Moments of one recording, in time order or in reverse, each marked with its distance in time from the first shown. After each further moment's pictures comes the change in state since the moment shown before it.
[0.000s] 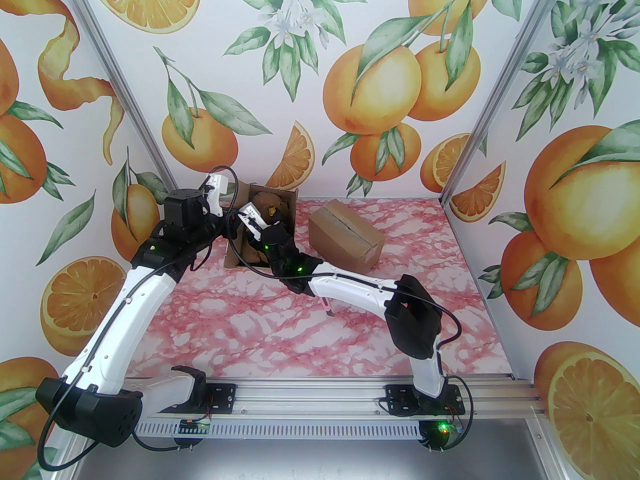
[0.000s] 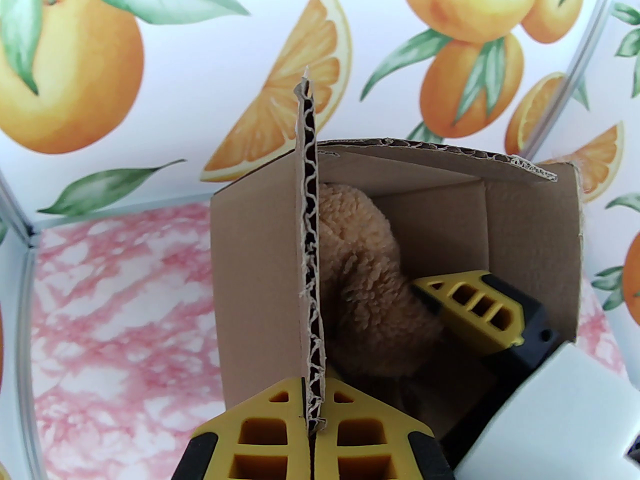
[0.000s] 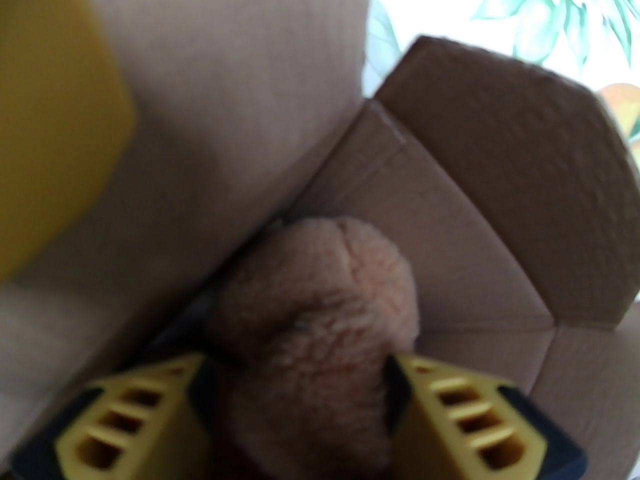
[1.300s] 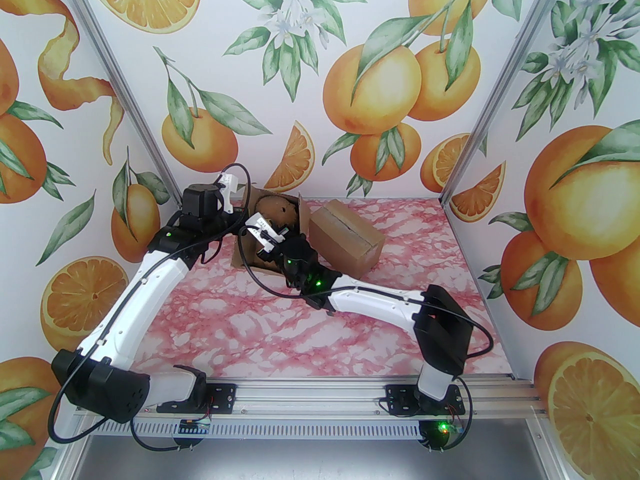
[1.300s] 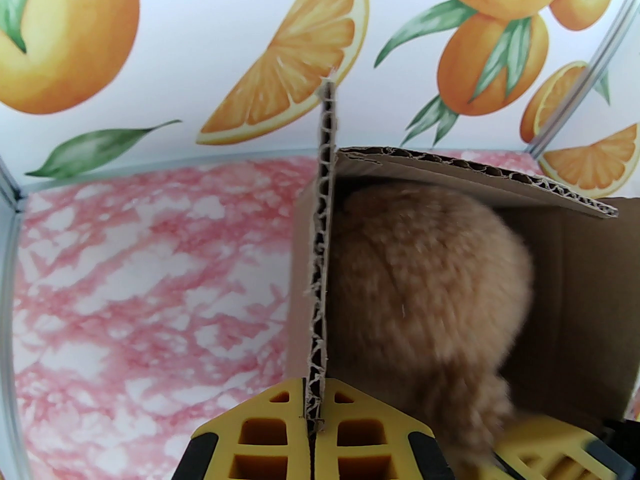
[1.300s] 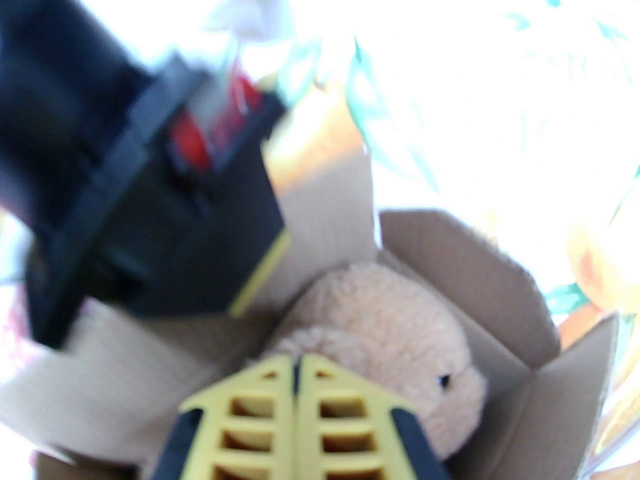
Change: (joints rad) left arm -0.027 0.131 0.066 -0.044 -0.060 -0.077; right arm 0.025 -0.242 -0.305 0.236 -0.246 -0.018
